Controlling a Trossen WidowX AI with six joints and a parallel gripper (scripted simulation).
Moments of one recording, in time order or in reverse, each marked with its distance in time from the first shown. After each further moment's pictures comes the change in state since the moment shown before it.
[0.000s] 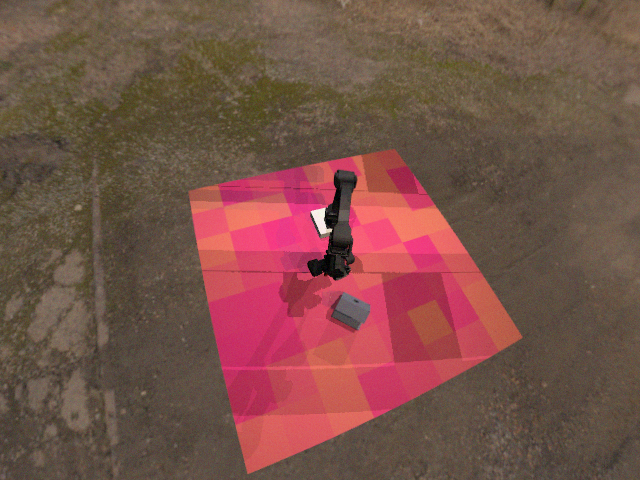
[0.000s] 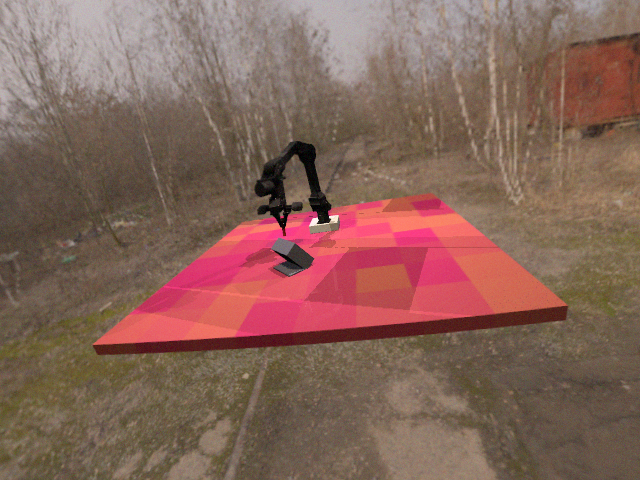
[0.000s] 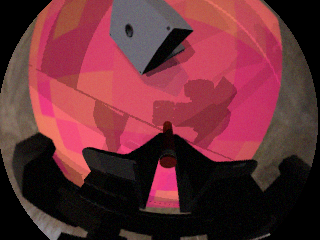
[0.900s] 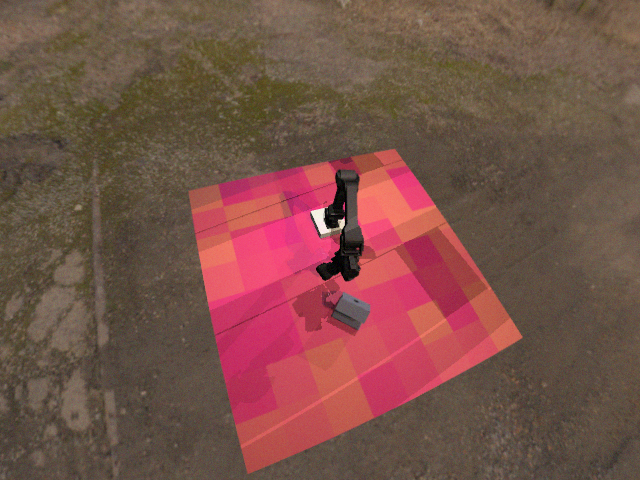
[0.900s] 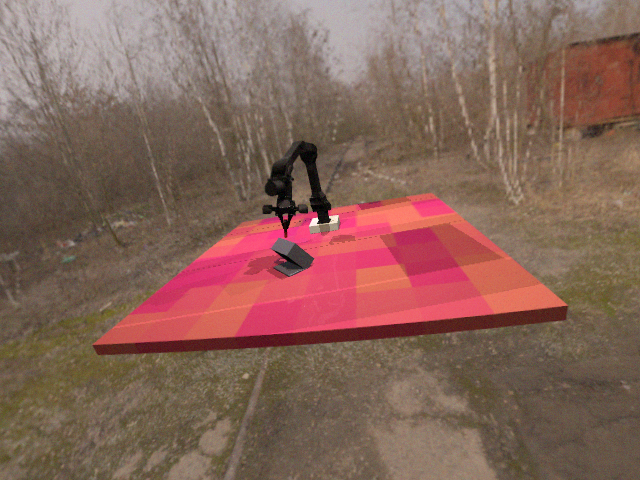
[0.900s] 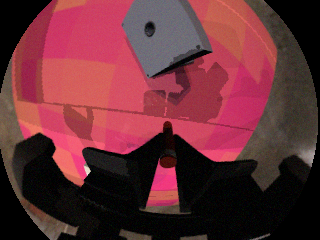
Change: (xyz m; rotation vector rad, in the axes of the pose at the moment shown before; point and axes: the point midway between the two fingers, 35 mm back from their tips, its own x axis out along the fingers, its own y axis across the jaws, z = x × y) arm 0.002 0.018 0.017 -0.196 -0.001 -0.128
